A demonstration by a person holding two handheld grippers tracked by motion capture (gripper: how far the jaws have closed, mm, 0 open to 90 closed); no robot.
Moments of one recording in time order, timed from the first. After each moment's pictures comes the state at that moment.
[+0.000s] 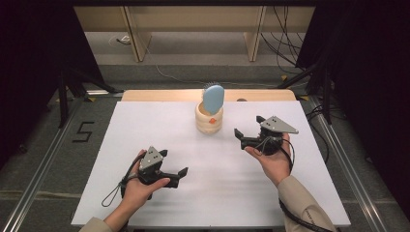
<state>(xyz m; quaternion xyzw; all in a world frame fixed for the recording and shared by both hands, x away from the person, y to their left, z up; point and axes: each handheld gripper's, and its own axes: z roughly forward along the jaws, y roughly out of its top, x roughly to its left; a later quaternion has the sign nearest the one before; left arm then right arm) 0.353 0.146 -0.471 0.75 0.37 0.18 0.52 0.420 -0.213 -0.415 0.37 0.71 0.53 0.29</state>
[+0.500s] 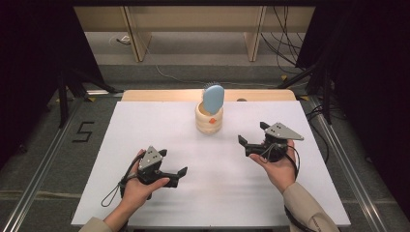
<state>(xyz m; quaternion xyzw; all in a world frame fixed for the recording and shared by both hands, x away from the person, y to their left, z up) 0.353 0.147 -0.471 0.75 0.37 0.18 0.52 0.403 -0.225 -0.422 0.37 0.71 0.52 0.28</state>
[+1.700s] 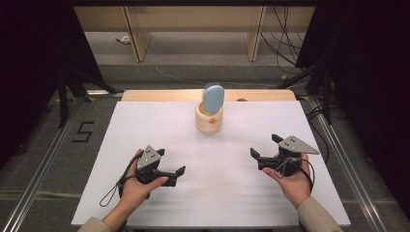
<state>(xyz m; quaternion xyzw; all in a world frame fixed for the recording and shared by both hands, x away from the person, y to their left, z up) 0.354 0.152 -0.471 0.75 0.37 0.18 0.51 0.370 -0.257 -0.434 0.38 0.72 0.51 0.27</state>
